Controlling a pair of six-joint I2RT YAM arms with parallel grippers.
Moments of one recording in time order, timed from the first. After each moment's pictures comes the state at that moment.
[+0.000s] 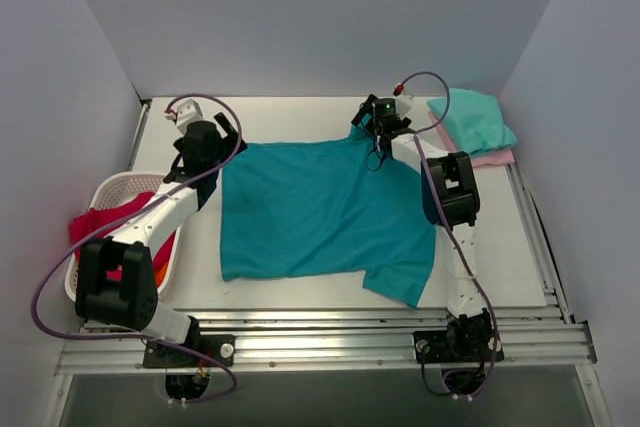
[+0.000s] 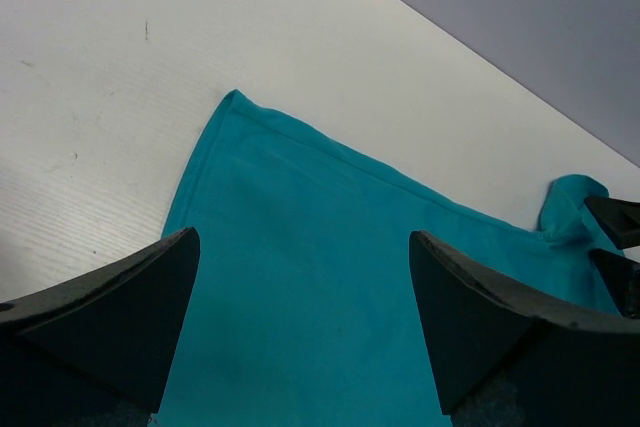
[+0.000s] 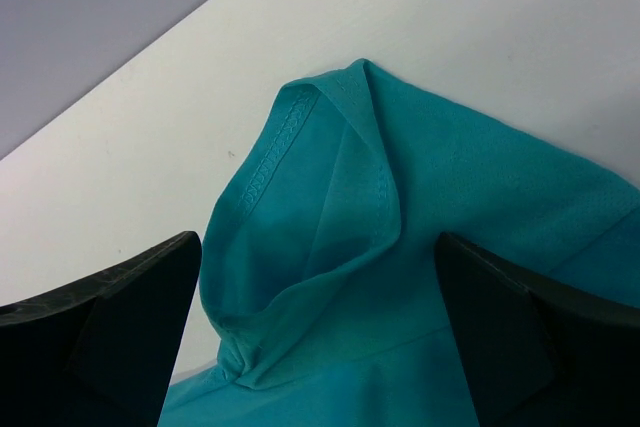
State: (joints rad) left arm -0.23 1.50 1.03 0.06 -0.32 -0.63; right arm 0.26 2.40 1.78 0.06 0.25 0.71
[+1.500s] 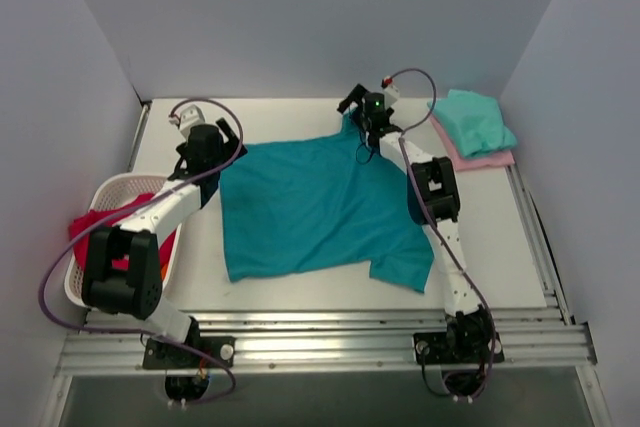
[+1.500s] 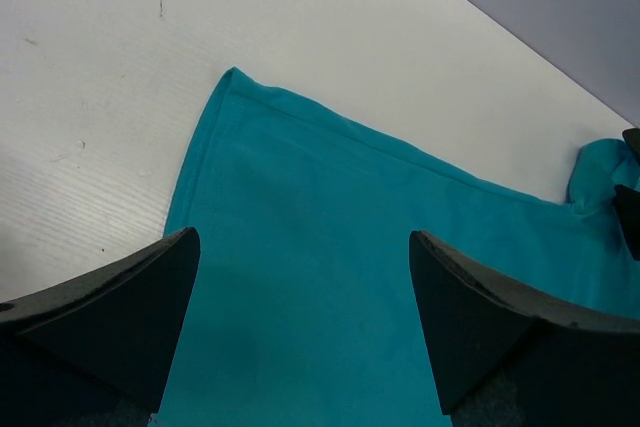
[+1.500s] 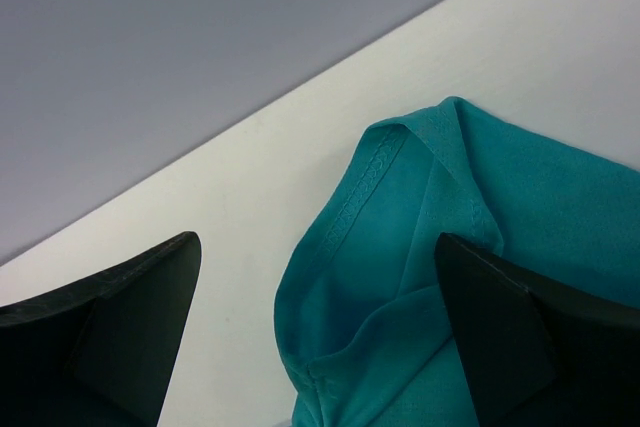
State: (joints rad) left arm -0.21 1.57 1.03 0.08 -0.31 -0.63; right arm 0.29 2.64 2.12 0.12 0.17 0.76
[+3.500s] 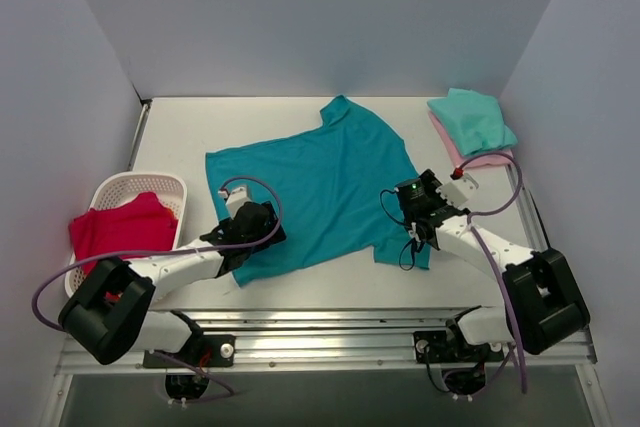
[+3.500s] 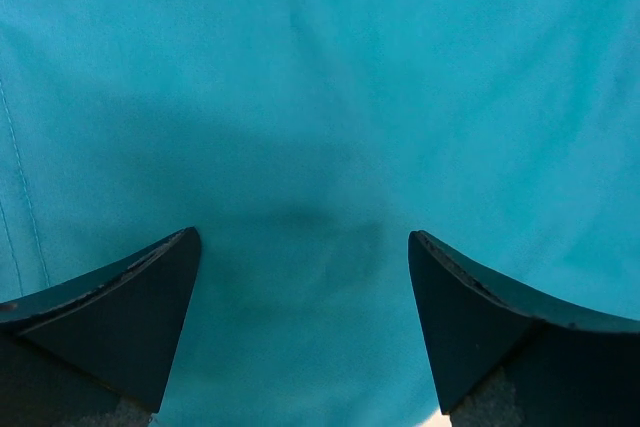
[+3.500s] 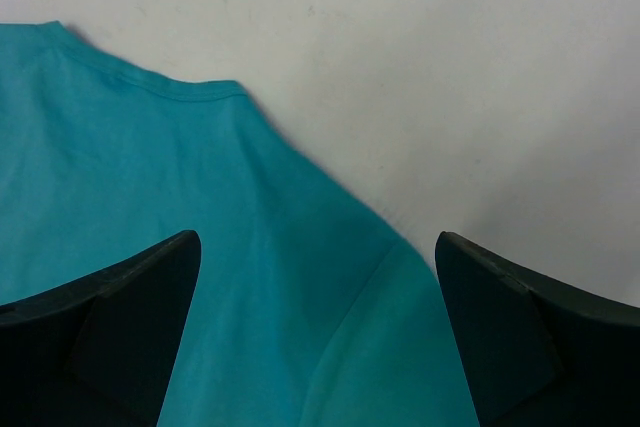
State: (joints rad) left arm -0.64 1.35 0.54 -0.01 -0.36 -0.88; right arm 0.43 1.32 0.64 -0.22 0.85 1.10
